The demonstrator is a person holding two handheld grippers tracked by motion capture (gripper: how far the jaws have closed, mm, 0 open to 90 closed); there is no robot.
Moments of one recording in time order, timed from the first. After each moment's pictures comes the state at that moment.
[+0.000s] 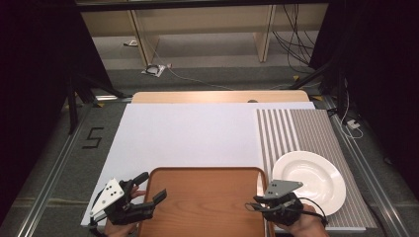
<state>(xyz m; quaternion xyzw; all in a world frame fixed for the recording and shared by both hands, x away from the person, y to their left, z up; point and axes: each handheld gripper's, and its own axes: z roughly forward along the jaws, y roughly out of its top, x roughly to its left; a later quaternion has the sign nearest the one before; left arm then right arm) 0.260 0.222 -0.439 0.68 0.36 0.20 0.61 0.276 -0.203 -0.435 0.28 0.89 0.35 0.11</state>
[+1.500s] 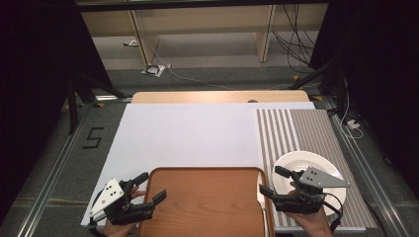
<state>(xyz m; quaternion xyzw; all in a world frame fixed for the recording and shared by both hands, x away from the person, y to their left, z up) 0.259 0.222 -0.439 0.68 0.36 0.20 0.61 0.281 -0.245 -0.416 0.34 0.74 0.56 0.16</state>
